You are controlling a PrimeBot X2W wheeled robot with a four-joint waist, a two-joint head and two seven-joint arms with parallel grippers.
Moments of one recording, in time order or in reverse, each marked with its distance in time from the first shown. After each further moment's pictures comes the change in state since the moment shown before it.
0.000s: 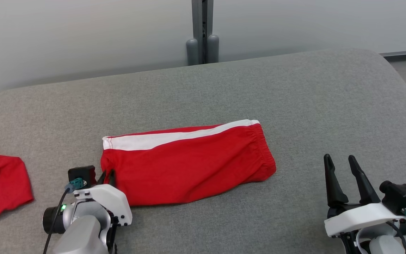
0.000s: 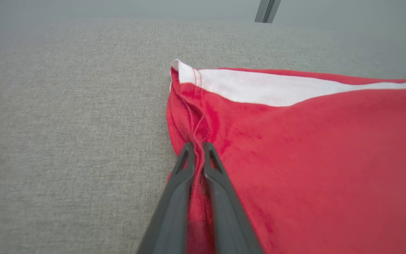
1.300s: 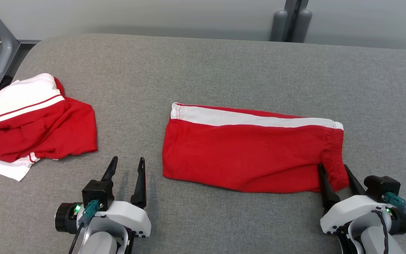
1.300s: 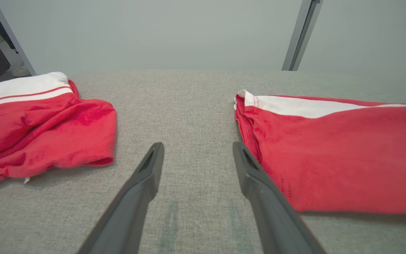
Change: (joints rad) left arm 0.347 0.001 0.032 -0.716 0.191 0.066 -0.007; right arm -0.164 0.001 -0.015 0.372 -0.090 0.000 0.000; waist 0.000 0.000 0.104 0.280
